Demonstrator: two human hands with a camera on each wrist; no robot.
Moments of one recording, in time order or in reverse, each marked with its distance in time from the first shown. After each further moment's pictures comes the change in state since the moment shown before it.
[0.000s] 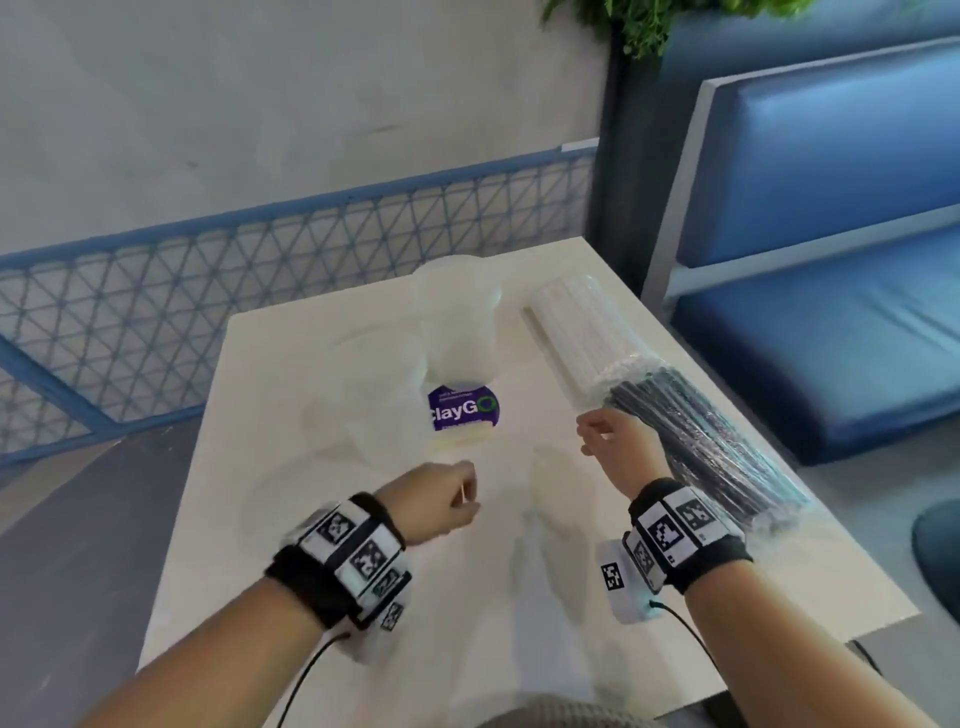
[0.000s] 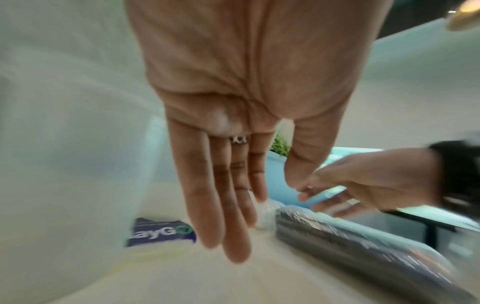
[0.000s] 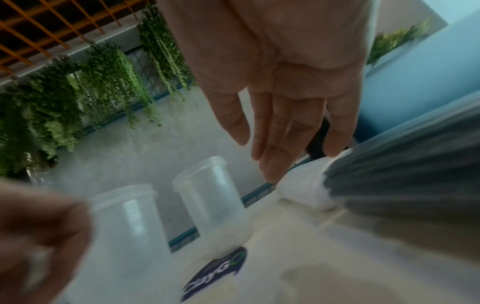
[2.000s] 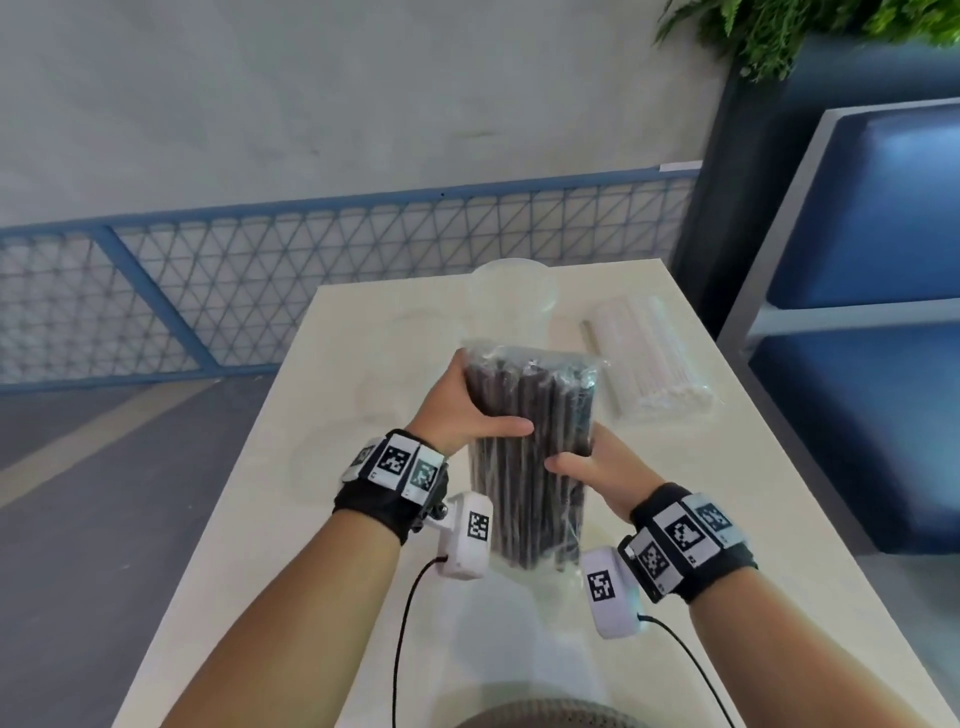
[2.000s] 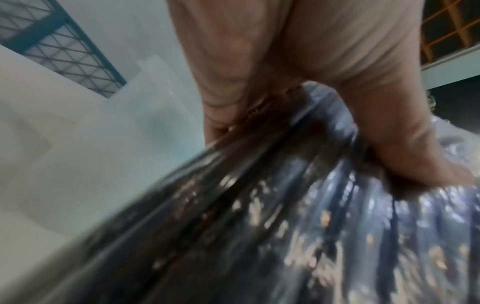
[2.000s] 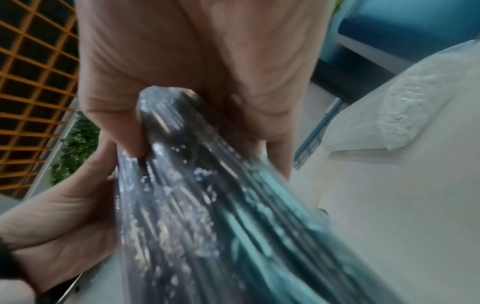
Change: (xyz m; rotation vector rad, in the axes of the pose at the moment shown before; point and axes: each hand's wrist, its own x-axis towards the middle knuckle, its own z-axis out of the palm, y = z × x) left_hand 0.022 0.019 -0.022 -0.914 0.735 -0.009; right_hand -0.005 -0.023 0.002 0.443 -0.633 -0.217
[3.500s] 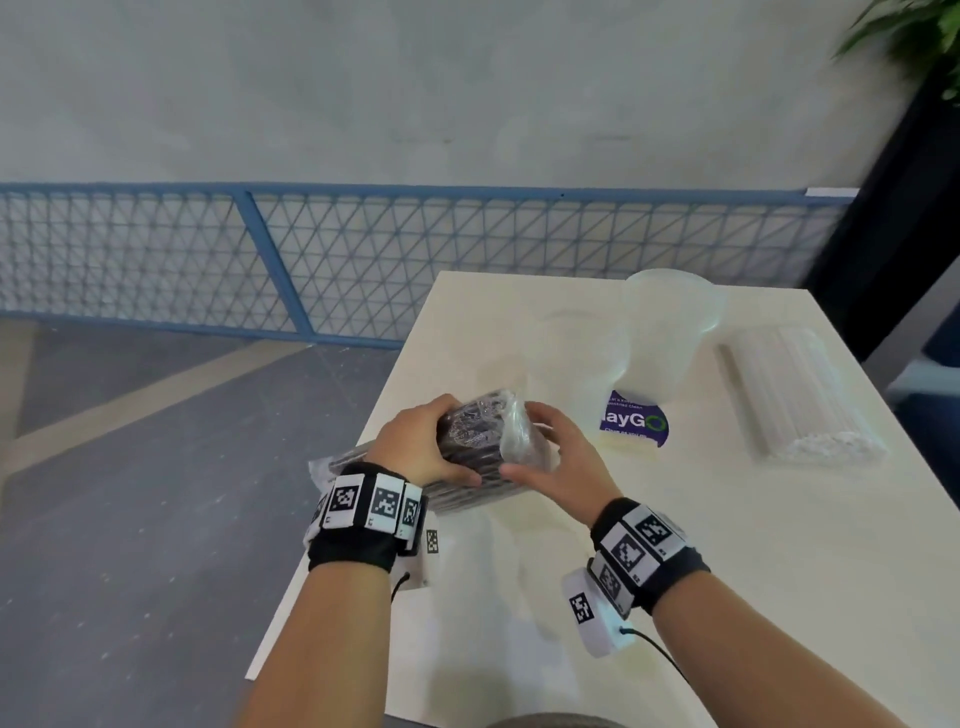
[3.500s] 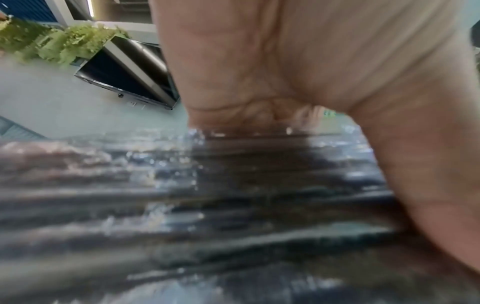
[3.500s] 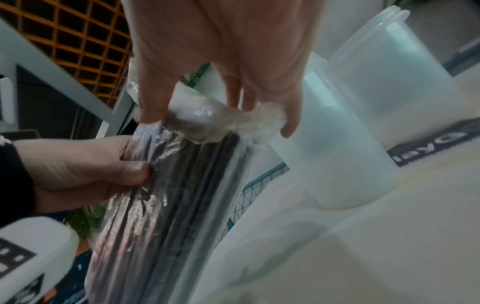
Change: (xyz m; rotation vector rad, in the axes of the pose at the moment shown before) left_hand -0.082 -0.057 -0.176 0.647 0.061 -0.171; right_hand 0.063 -0.005 0.172 -0.307 -0.011 -0.159
